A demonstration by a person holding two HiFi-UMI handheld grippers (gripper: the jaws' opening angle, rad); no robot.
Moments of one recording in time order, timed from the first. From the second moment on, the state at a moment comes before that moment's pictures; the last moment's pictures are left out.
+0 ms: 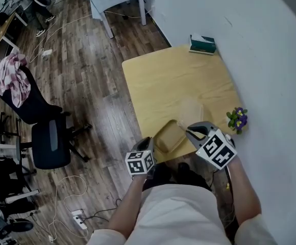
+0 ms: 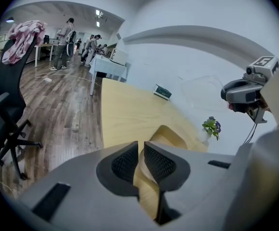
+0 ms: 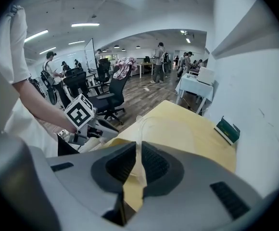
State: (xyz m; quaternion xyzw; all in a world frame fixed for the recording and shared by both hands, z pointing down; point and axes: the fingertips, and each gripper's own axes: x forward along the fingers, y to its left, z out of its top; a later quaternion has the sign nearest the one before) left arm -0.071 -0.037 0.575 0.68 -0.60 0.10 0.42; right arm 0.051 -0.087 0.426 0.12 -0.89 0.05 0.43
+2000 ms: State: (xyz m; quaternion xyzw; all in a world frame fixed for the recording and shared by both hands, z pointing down) left arm 0.056 0.081 0.347 0.66 -0.72 0.01 0.21; right arm 0.132 0.032 0.344 0.07 -0.97 -0.02 0.24
